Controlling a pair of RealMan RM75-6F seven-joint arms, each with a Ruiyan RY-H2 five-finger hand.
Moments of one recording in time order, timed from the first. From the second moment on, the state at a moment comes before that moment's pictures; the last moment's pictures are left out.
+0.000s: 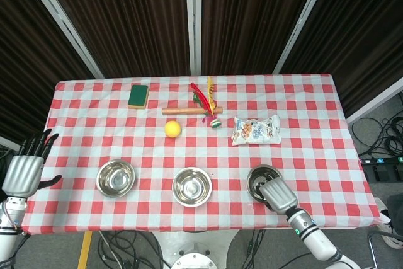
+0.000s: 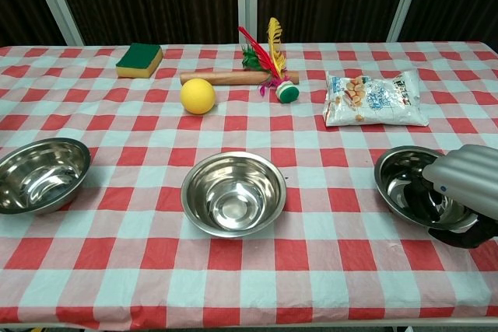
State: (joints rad) left arm -0.20 -1.21 -0.05 -1.41 1.49 1.41 0.00; right arm 0.41 -1.43 -0.04 -1.59 -1.41 0.96 -0.53
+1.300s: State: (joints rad) left arm -0.20 -1.20 -0.05 -1.42 1.45 1.37 0.03; right arm 0.64 -1.54 0.10 -1.78 -1.37 0.87 -0.68
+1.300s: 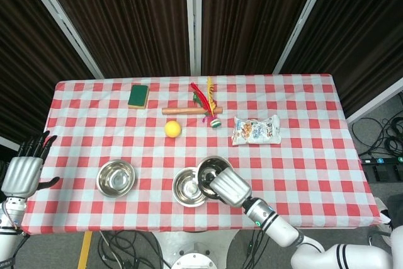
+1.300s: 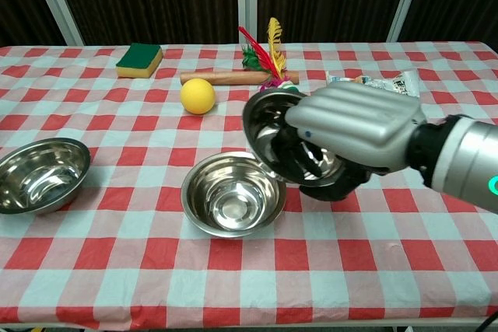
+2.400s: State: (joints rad) left arm -0.19 -1.21 -0.06 -1.38 1.44 1.36 0.00; right arm 0.79 -1.60 0.08 -1.78 -1.26 0.91 -0.83
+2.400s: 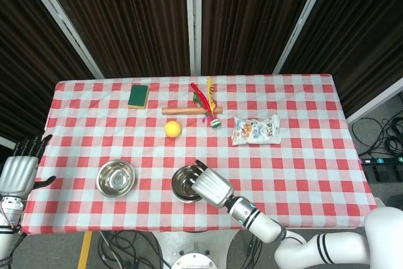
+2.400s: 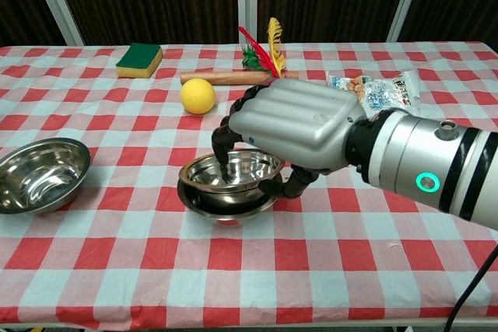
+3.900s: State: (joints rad) left arm -0.35 -1.12 0.14 -1.68 1.75 1.09 0.19; right arm 0.36 -0.85 0.15 -2.07 -1.45 1.44 -0.22
